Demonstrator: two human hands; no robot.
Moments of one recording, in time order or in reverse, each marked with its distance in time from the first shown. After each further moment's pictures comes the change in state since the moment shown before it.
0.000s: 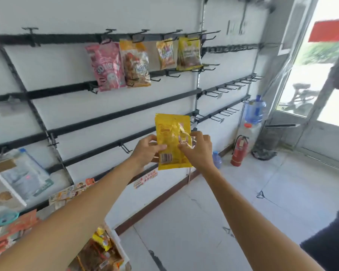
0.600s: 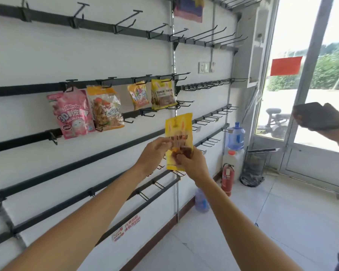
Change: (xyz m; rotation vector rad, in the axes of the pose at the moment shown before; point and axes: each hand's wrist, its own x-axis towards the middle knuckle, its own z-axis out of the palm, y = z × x) left_hand 0.108 0.115 0.089 0.170 -0.080 0.390; right_hand 0.121 -0.005 -0.075 0.369 0.096 -0.077
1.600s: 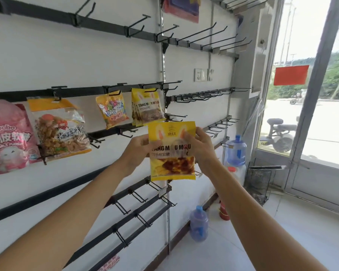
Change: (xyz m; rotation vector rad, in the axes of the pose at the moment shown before) left_hand 0.223 -0.036 0.015 -0.205 -0.036 -0.010; right_hand 0.229 0.021 -0.053 0.369 -0.062 0.017
